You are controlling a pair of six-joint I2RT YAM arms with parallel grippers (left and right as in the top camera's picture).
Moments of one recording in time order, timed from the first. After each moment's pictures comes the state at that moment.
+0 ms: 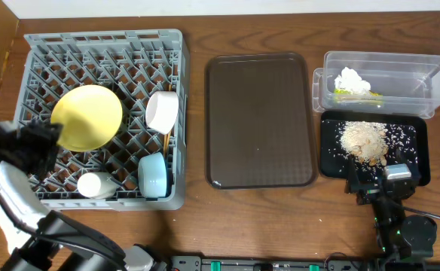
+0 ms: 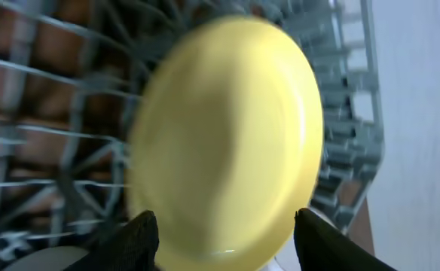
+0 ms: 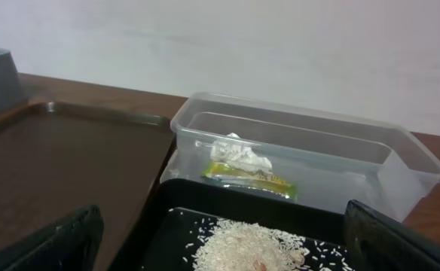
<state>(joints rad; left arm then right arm) 0.94 1.55 1.18 -0.74 0.63 -0.40 0.02 0.01 0.01 -0.06 -0.10 -0.09</state>
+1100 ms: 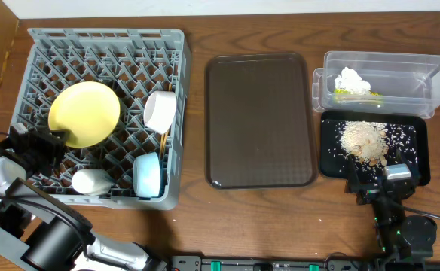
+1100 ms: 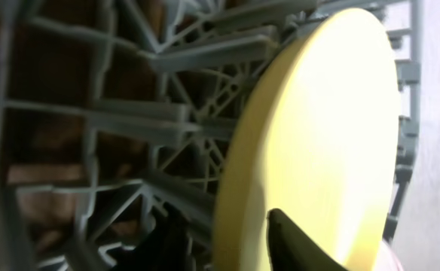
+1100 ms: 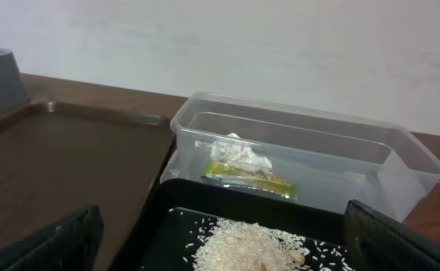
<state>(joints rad) 0.96 1.81 1.17 -0.55 0.76 -0.25 0.02 0.01 0.01 -0.06 -0.10 -0.09</state>
